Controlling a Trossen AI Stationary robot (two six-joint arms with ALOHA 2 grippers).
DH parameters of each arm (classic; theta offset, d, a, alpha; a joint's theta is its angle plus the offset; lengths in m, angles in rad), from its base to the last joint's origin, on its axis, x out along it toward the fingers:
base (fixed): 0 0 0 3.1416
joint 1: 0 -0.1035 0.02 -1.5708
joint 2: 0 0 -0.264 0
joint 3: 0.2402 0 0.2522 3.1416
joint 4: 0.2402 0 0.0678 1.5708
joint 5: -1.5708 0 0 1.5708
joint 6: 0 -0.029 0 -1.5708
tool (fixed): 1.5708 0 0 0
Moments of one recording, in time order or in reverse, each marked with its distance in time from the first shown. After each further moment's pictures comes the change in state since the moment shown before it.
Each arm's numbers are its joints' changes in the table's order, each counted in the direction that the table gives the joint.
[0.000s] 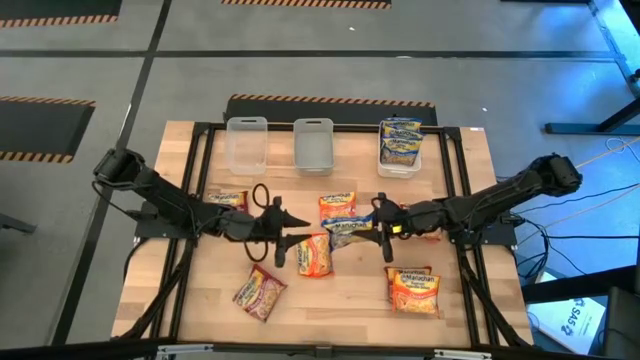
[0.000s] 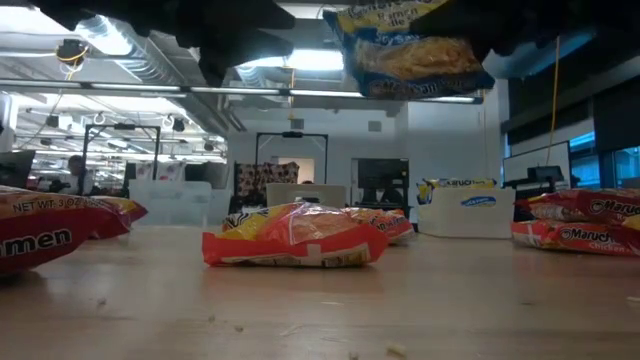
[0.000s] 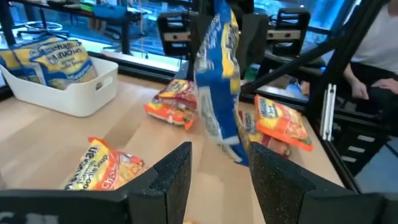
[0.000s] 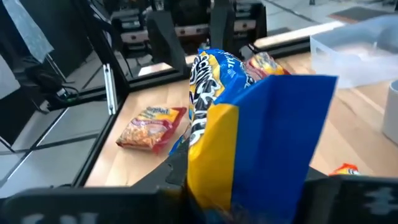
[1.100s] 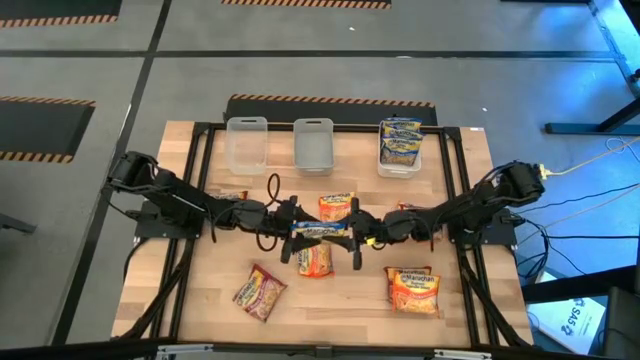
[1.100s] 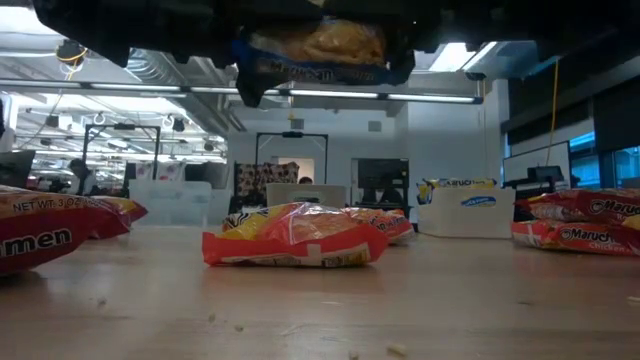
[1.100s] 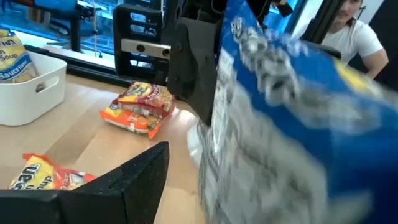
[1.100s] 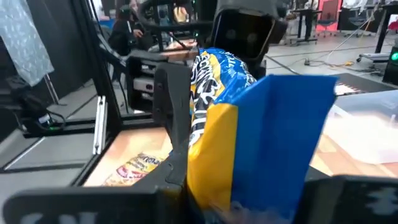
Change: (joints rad) left arm -0.133 -0.135 0.001 -0.214 -0.317 0.024; right arm 0.000 -0.417 0.171 -0.432 -0.036 0.188
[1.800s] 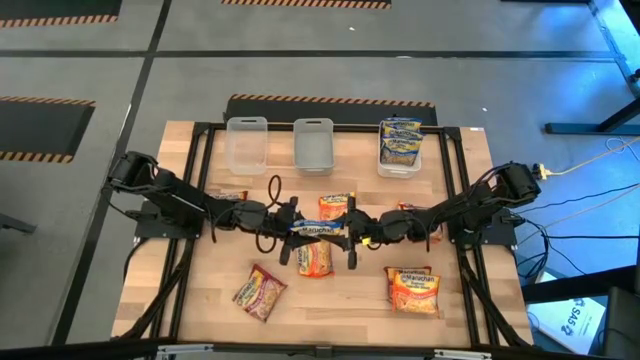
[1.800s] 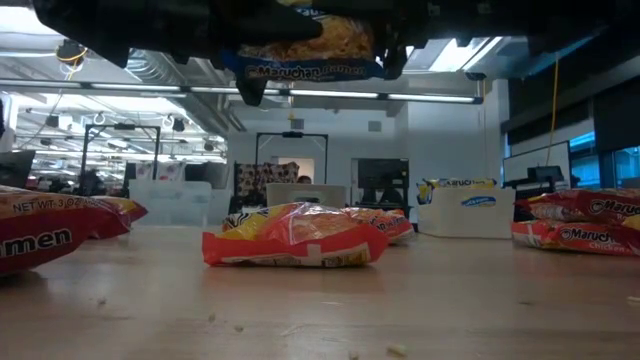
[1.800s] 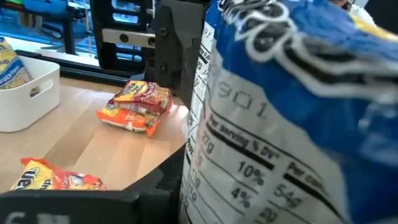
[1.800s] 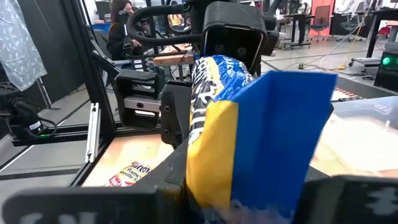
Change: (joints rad) left arm 0.002 0.002 0.000 0.022 -0.028 -0.055; right arm 0.000 -0.022 0.039 -0.006 -0.014 0.004
